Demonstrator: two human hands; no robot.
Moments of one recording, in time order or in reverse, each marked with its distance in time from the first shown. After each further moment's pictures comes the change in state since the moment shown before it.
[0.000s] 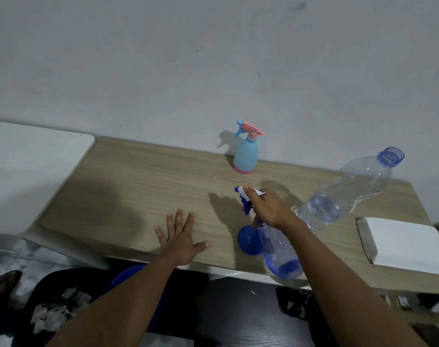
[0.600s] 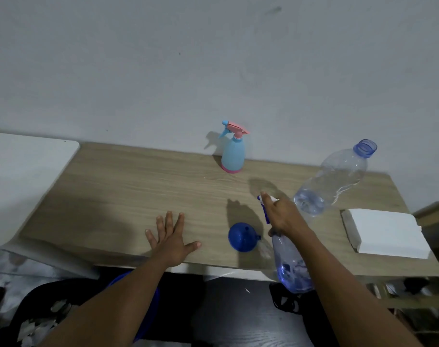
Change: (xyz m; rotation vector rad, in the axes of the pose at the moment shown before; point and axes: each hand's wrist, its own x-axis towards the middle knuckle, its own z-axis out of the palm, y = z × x) left_hand -0.001 0.000 0.000 0.001 -0.017 -0.005; right_hand -0.032 0.032 -0.024 -0.058 0.231 0.218
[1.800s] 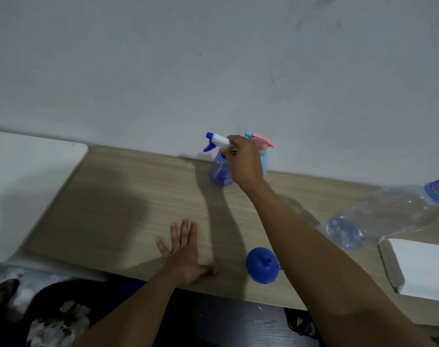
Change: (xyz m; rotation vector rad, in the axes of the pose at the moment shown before) left_hand 0.024 0.010 -0.029 0.067 -0.142 0.006; right_hand 0.140 -0.158 0.074 0.093 0.252 -0.569
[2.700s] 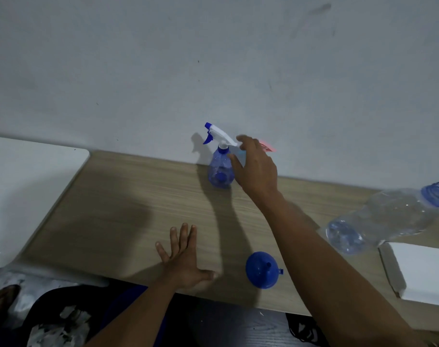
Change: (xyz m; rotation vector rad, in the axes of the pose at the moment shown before) left_hand 0.003 -0.004 0.007 -0.043 0.071 0.015; right_hand -0.017 0.008 -0.026 -0.326 0.104 -0.149
